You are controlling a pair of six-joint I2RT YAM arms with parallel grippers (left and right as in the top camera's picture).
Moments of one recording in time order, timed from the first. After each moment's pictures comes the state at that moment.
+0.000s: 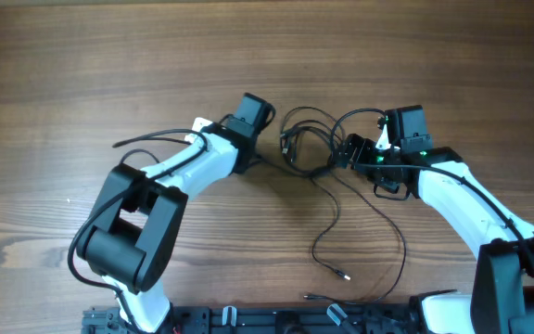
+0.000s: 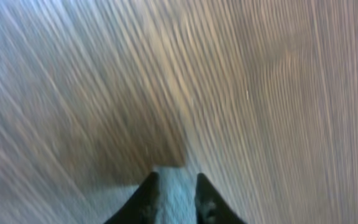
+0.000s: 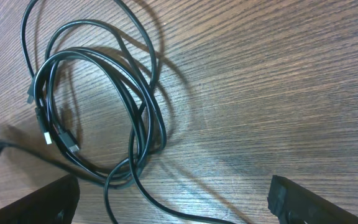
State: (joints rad) left arm -0.50 1.90 1.10 -0.40 -0.26 -1.66; right arm 0.16 1.54 0.79 -0.41 -0.28 0.60
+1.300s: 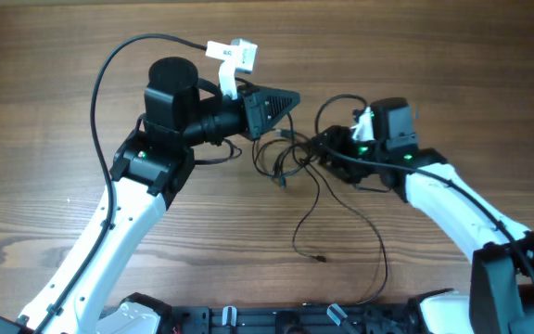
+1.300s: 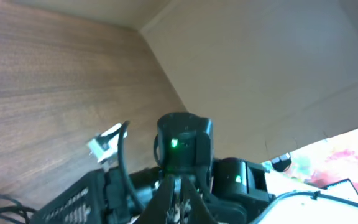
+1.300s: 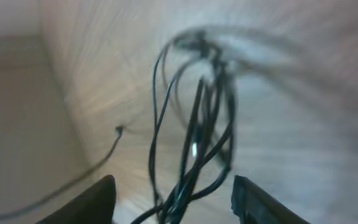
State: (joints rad) left arm -0.38 1.32 1.10 -0.06 0.79 -0.67; right arm 0.27 1.54 0.79 -0.18 -0.62 0.95
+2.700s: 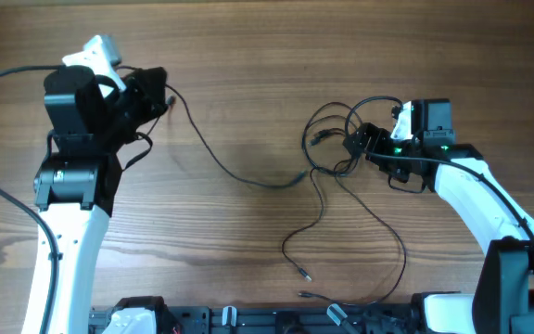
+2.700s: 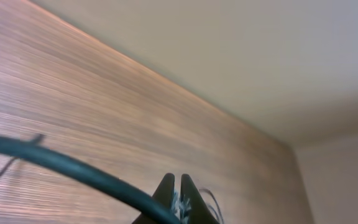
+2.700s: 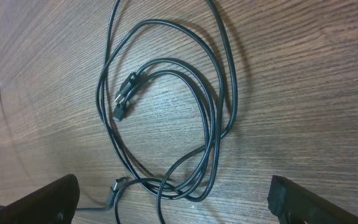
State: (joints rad) left arm 0.01 1.19 1.09 -0.34 0.30 -0.60; right arm 0.04 1.54 0.82 -0.38 -0.41 0.50
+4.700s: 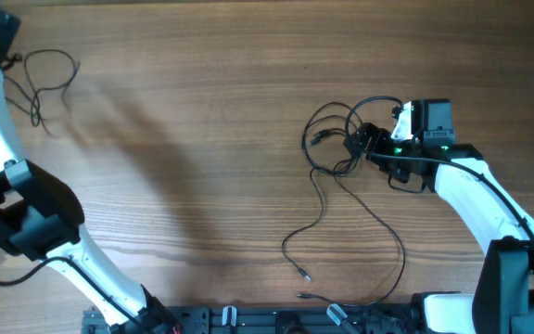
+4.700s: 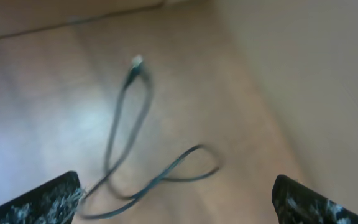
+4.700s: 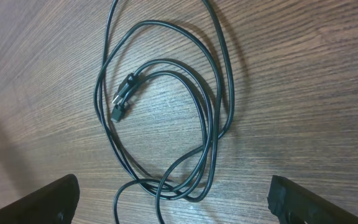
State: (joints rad) left arm 0.46 2.14 2.12 -0.84 -0.22 -0.65; right arm 0.04 1.54 0.82 -0.38 -0.41 0.50
